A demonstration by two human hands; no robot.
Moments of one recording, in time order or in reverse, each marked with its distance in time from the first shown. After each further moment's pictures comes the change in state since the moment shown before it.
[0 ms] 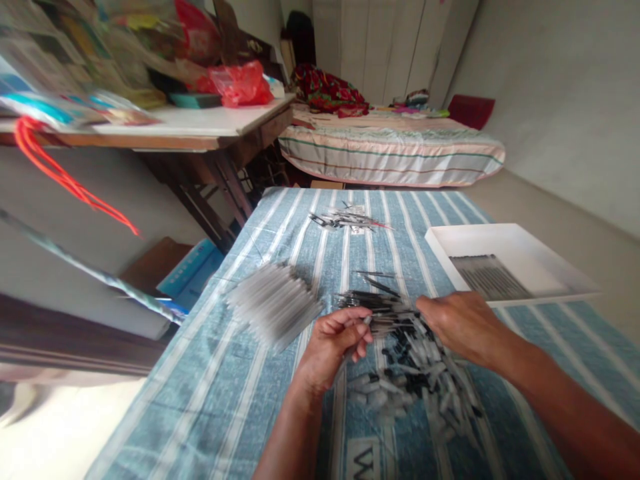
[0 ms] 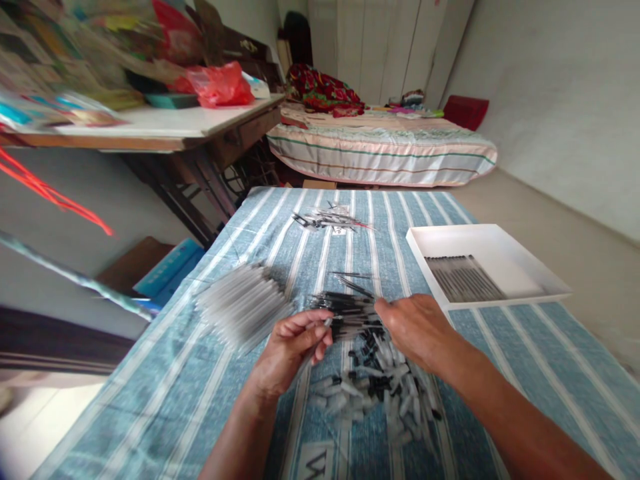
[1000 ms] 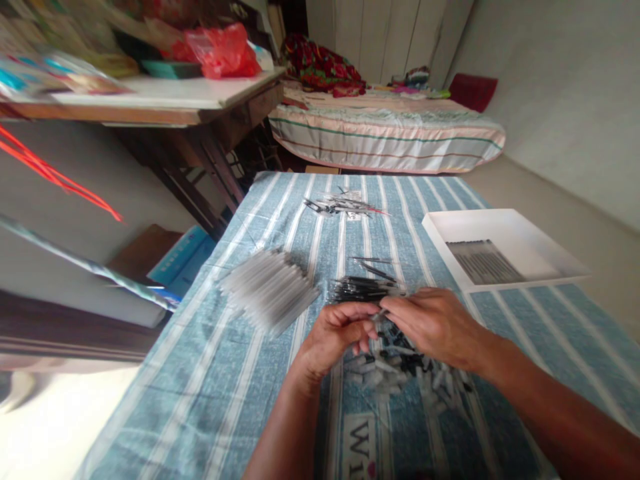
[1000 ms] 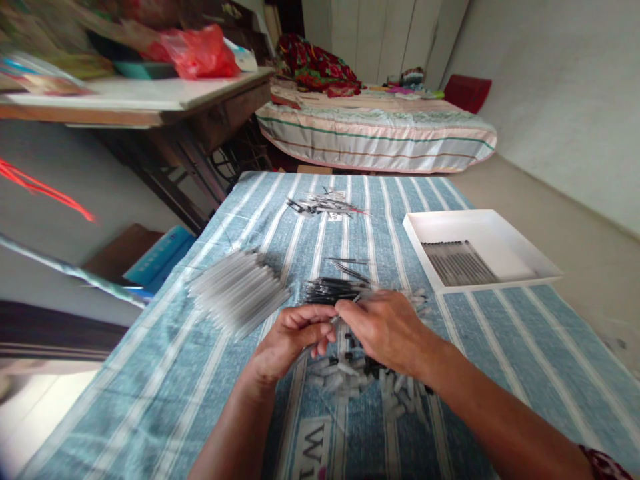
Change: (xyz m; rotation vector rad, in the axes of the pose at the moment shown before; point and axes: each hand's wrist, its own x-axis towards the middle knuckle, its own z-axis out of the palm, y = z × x) left_hand -0.003 -0.003 0.000 0.156 -0.165 -0.034; right_hand -0.002 -0.026 0.009 0.244 0.352 -0.310
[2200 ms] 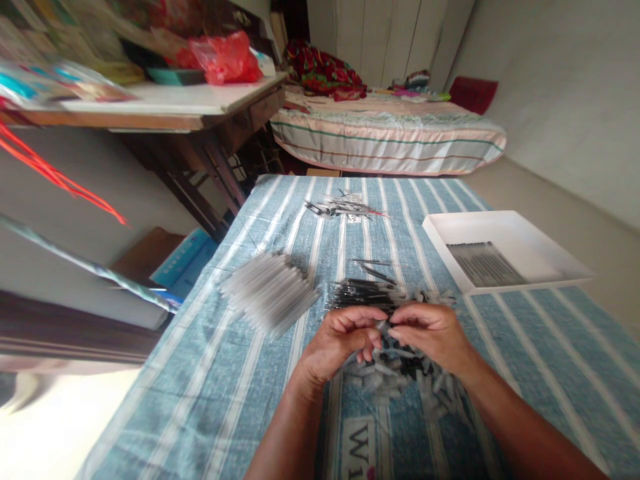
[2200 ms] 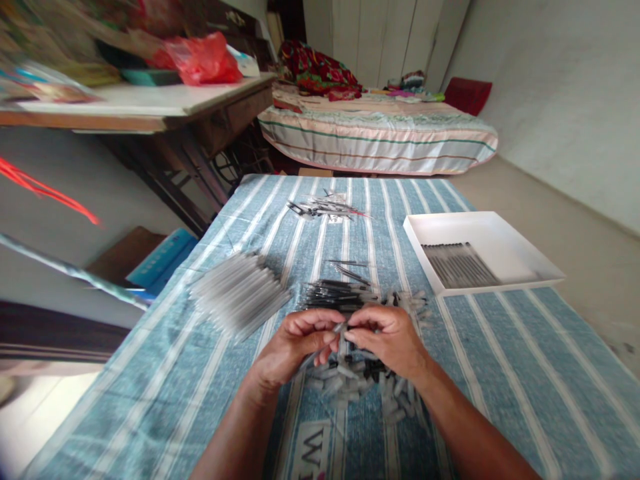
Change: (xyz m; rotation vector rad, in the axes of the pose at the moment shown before) left_hand 0.001 -0.003 0.006 -0.065 -0.074 -0.011; right_hand -0.018 -0.008 0.051 1.218 0.325 0.544
